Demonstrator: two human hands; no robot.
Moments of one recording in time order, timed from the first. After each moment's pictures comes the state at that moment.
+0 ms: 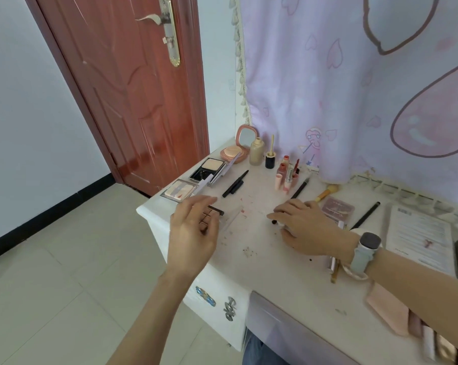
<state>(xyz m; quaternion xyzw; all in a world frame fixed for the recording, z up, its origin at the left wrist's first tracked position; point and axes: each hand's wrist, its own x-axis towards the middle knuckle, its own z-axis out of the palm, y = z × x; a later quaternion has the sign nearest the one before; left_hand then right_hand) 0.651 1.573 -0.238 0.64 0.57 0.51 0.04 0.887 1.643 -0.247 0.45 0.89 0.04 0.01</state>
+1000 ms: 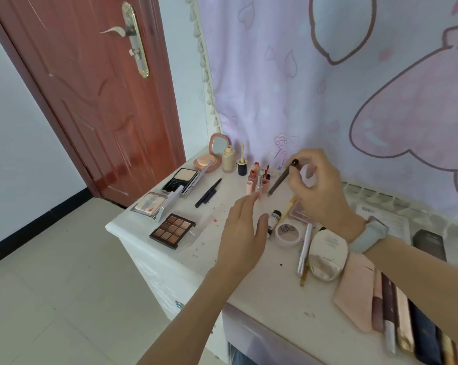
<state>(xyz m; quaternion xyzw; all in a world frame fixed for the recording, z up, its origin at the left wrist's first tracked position) 0.766 1.598 -0.237 0.72 0.51 0.45 0.17 0.915 1.631 -0.169 0.44 0.72 -0.09 -0.53</state>
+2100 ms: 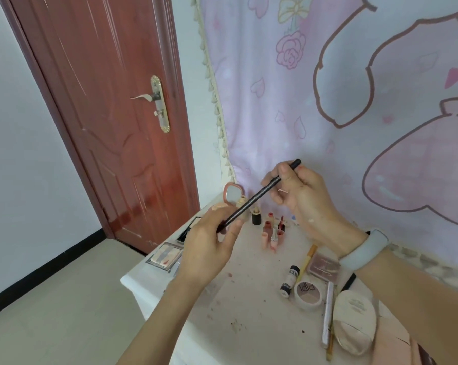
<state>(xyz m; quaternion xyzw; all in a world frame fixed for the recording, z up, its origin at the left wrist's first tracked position) 0.691 1.637 -0.160 0.71 0.50 0.49 0.07 0.867 1.669 -0.097 0.28 0.59 -0.45 -0.61</state>
